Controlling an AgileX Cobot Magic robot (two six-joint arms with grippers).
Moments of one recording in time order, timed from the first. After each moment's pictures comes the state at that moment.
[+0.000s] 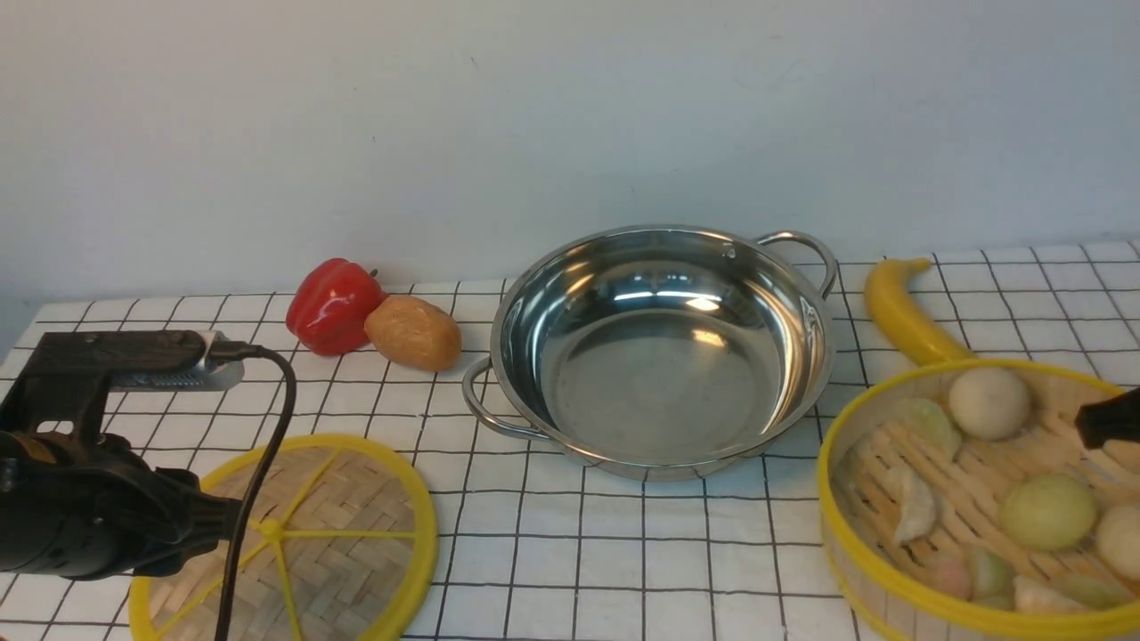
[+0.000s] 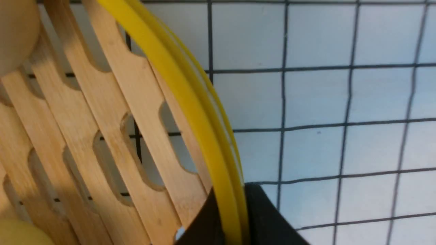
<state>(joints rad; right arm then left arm) 0.04 1.60 -1.09 -0.20 1.12 0.32 0.04 1.20 -0.70 -0.15 0.68 0.17</state>
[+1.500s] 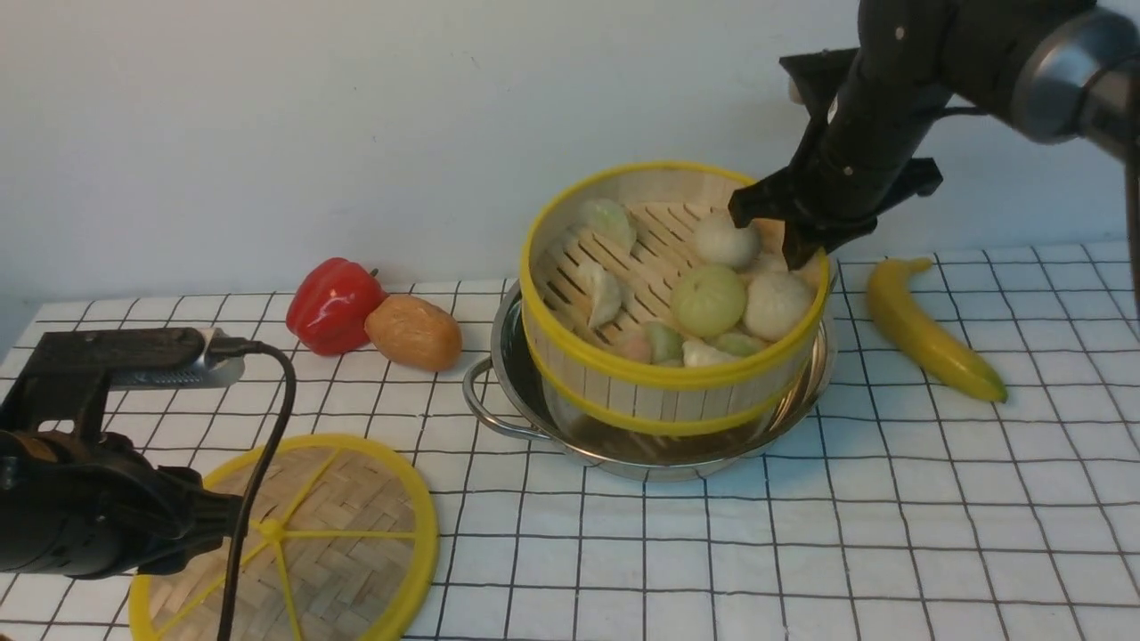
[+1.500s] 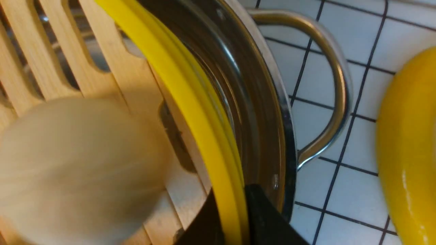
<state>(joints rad) 0.32 2.21 -2.08 0.04 1.25 0.21 0.04 1.20 -0.70 -0.18 0.68 0.17</state>
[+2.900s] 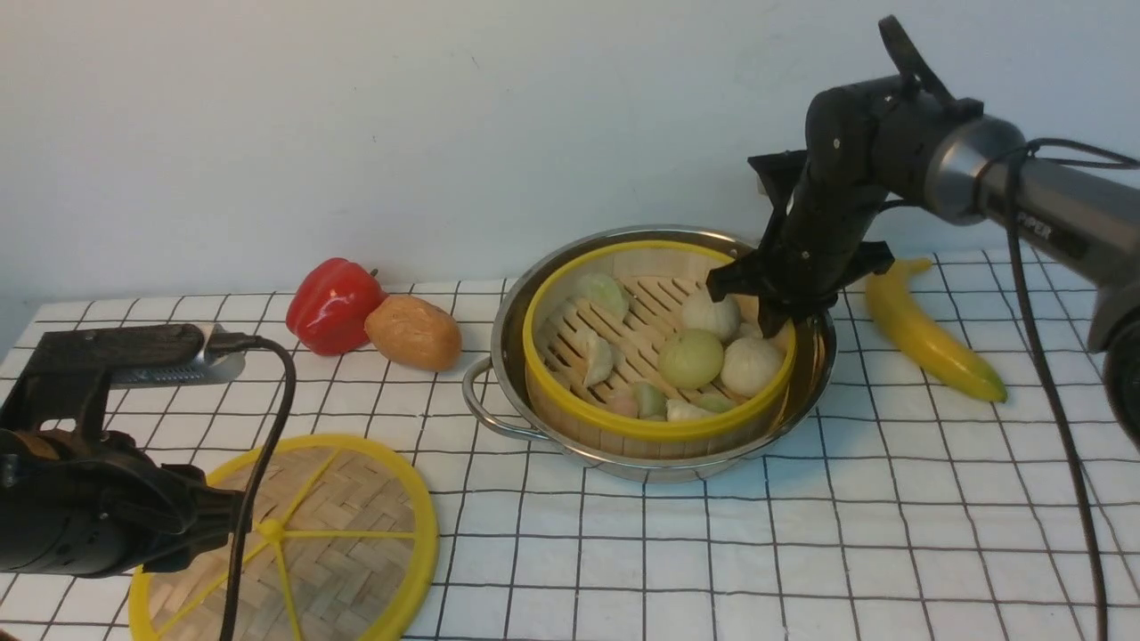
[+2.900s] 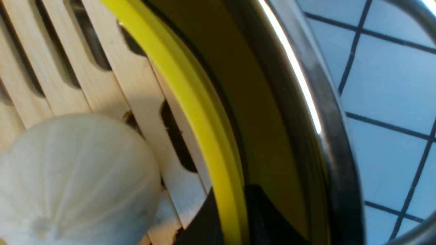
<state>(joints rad) 0.32 2.39 -2.11 0.05 1.16 0.20 0.04 1.20 -0.70 -0.19 0.68 0.17</state>
